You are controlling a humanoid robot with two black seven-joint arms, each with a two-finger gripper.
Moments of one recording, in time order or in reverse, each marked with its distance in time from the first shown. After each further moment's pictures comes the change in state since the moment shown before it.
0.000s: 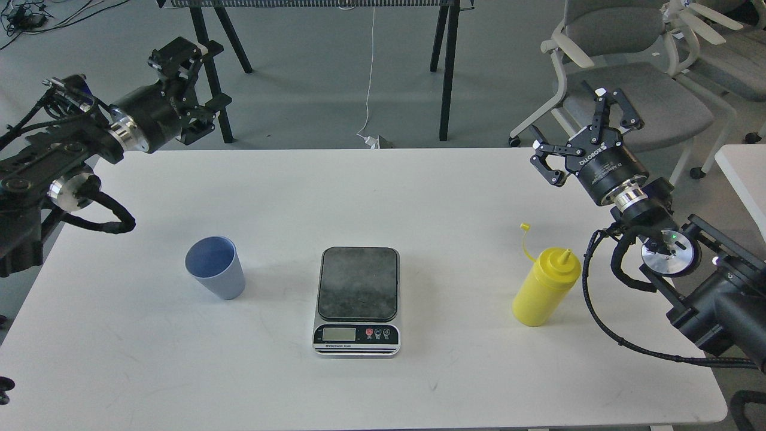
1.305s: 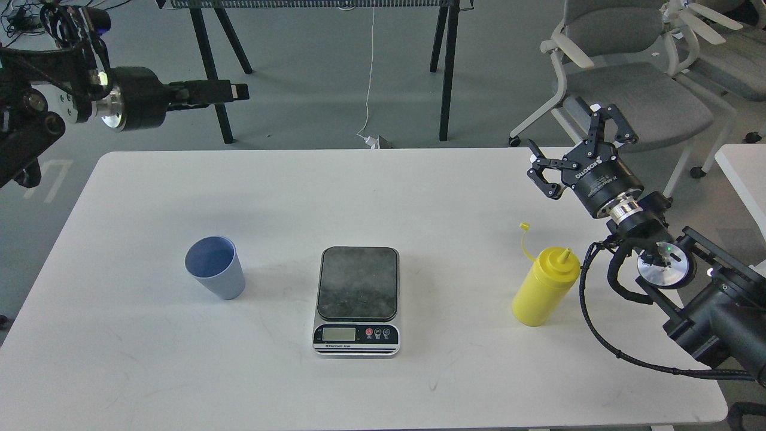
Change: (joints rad) left arm -0.173 0.234 -0.002 -0.406 1.321 0.000 0.000; right arm -0.041 0.012 -0.004 0.002 0.001 0.000 0.007
